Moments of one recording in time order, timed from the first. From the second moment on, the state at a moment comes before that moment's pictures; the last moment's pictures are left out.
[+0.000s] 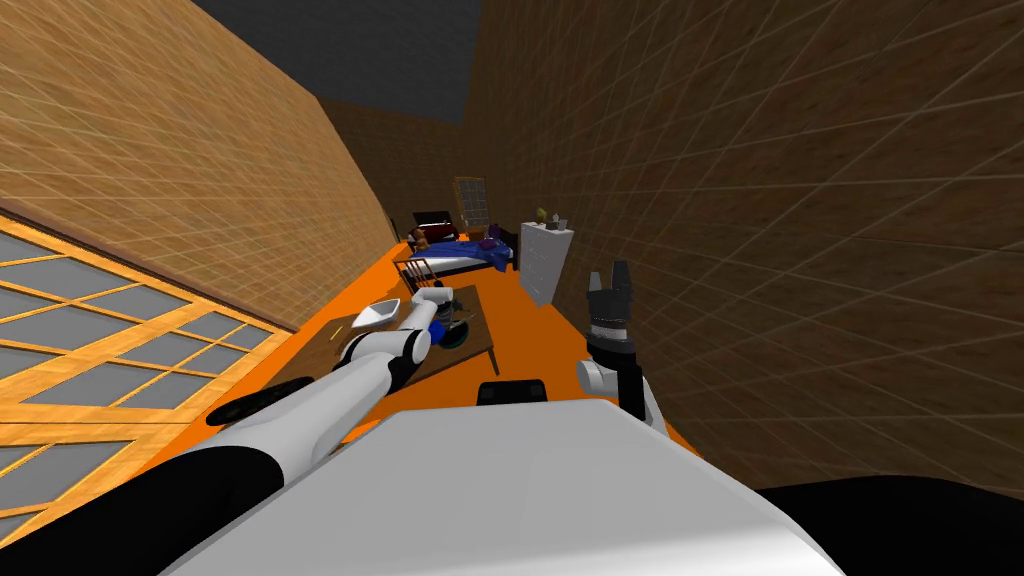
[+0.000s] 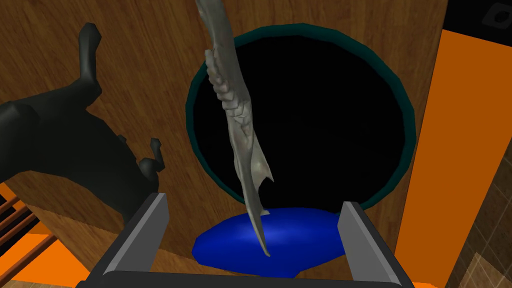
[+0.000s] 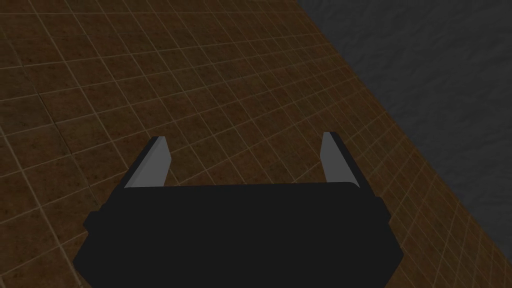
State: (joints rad) left arm -0.84 0.34 0.20 -0.61 0.04 1.34 0.05; right arm 0.50 0.02 0.05 -2.36 0.06 -0.48 0.10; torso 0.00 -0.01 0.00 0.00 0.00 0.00
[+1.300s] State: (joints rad) left arm -1.02 0.42 0.05 -0.30 0.18 1.23 0.01; right arm 0.50 0.02 0.05 -2.36 0.06 -0.48 0.10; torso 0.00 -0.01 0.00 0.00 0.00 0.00
